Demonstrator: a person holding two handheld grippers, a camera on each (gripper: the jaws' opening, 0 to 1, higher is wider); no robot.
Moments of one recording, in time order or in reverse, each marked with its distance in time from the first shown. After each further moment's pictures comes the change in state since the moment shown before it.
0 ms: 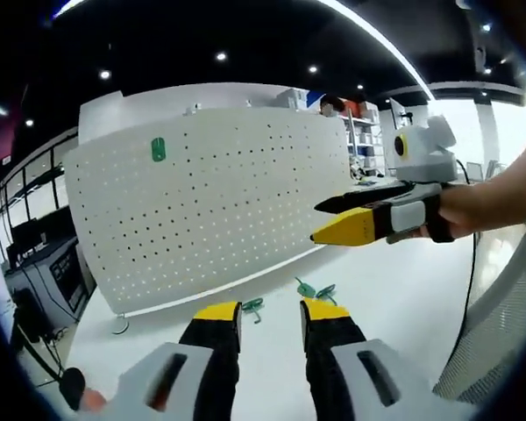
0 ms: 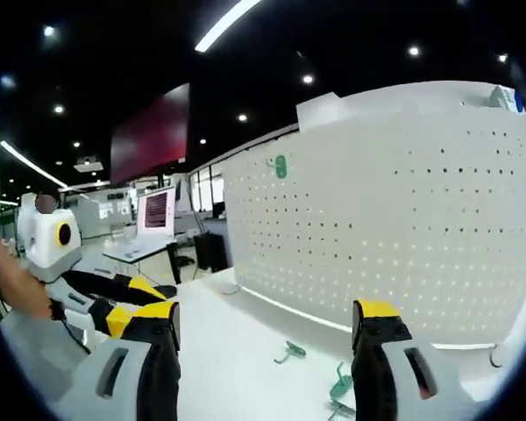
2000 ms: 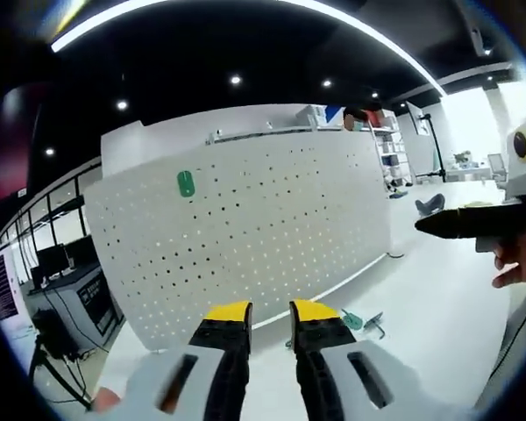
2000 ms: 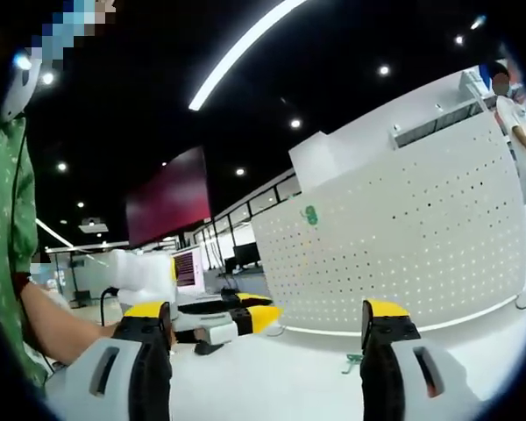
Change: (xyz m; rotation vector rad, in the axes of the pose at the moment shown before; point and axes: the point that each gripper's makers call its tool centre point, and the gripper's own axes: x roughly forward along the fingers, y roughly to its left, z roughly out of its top) left arm 0.018 0.042 0.044 0.089 -0.143 0.186; right arm -0.060 0.089 0.041 0.162 -0.291 0.011
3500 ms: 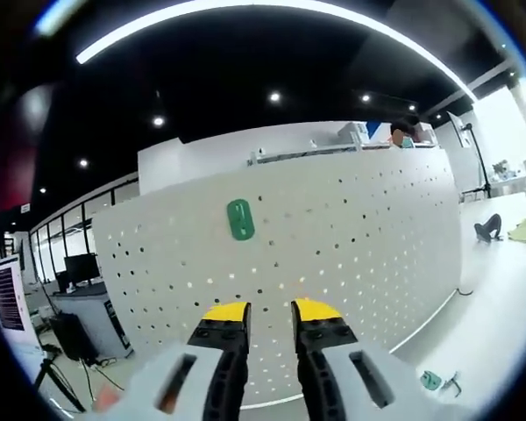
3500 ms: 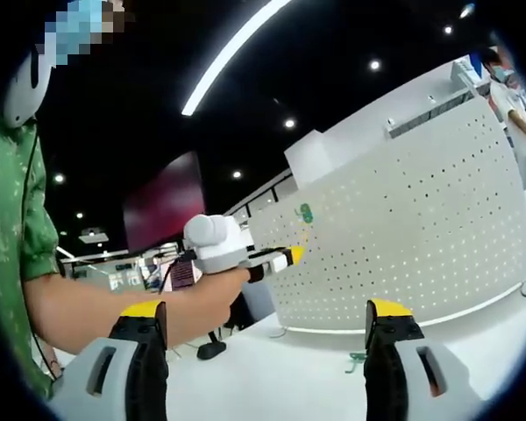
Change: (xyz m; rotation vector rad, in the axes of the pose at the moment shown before) left arm 0.104 0.092 0.049 -0.018 -0.110 0.217; right arm 0.005 -0.008 -0.002 0.050 -0.011 -0.001
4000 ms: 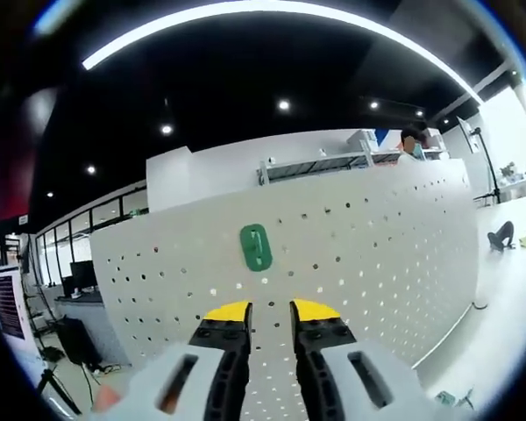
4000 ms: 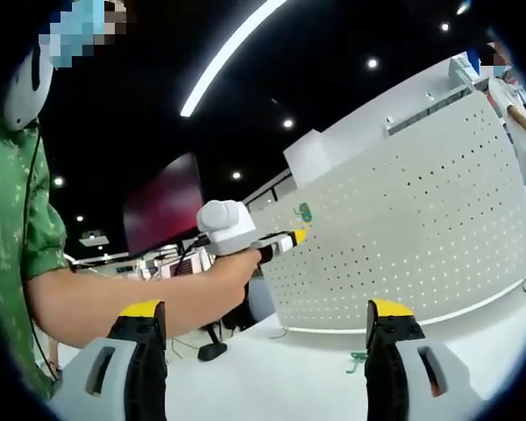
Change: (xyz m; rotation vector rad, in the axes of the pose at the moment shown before) left arm 0.030 0.014 0.026 0.000 -0.050 0.045; right arm 0.003 -0.003 -0.002 0.016 -0.002 0.002
